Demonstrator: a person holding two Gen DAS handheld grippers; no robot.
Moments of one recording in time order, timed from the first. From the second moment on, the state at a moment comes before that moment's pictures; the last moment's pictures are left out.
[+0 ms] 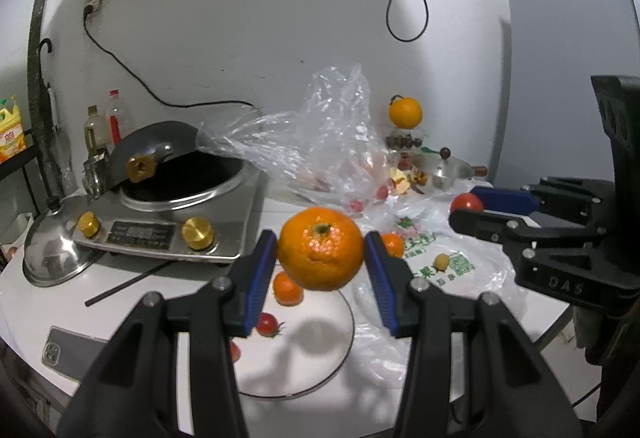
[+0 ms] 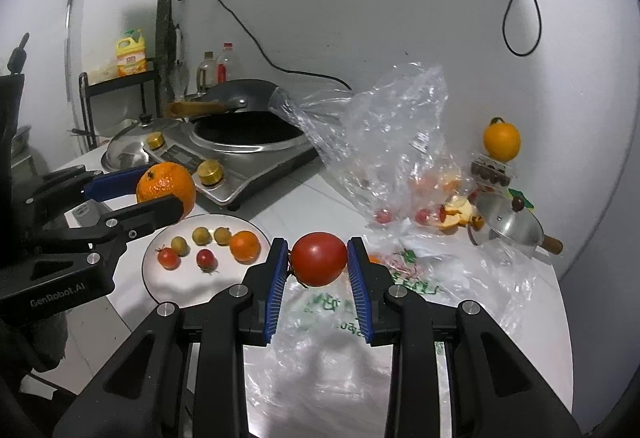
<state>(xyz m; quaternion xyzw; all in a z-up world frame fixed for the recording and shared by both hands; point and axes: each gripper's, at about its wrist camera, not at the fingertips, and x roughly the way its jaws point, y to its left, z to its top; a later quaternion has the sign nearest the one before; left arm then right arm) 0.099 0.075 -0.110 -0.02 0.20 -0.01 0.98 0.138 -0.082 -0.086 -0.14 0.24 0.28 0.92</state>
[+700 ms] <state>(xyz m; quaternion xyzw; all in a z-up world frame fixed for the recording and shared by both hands) 0.103 0.131 -0.135 -0.05 0.22 0.01 0.97 0.143 -0.019 -0.096 -0.17 0.25 0.32 0.90</state>
